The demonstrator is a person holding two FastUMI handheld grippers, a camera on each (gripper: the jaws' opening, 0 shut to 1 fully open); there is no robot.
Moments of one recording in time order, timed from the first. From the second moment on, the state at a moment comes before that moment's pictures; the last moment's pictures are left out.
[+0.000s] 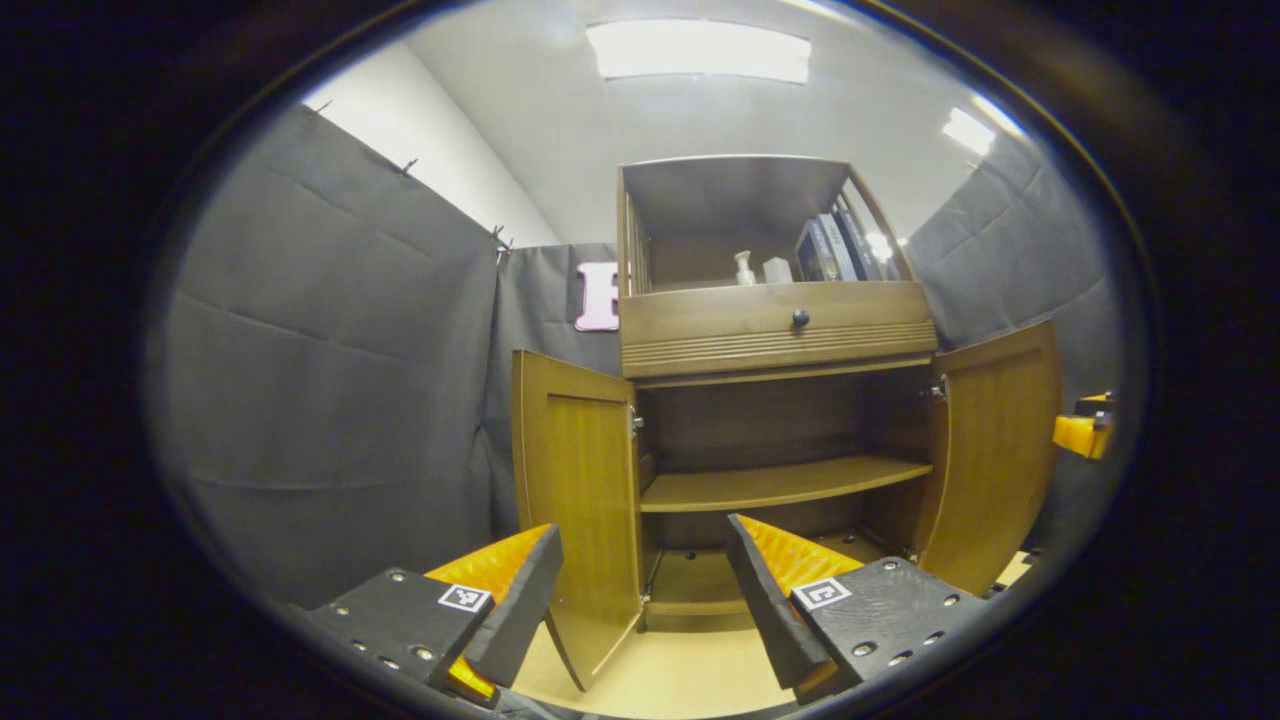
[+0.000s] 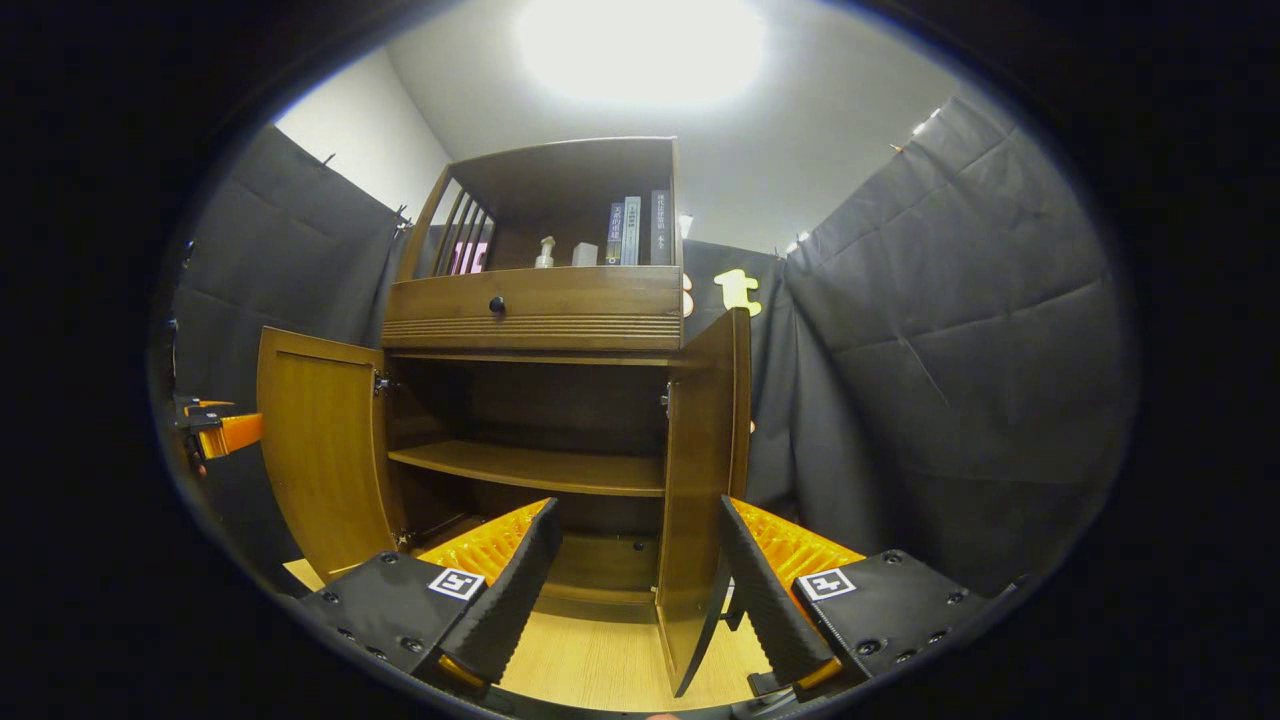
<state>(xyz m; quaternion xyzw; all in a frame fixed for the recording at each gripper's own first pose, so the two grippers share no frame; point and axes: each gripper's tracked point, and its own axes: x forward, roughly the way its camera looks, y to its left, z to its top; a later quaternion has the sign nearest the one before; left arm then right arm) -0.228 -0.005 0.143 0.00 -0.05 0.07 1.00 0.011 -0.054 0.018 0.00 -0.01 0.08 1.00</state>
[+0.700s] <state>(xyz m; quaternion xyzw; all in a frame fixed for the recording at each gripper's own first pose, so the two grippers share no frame) -0.230 0.005 0.146 0.01 -0.06 0.07 1.00 0.006 -0.047 0.026 0.00 -0.01 0.07 1.00</state>
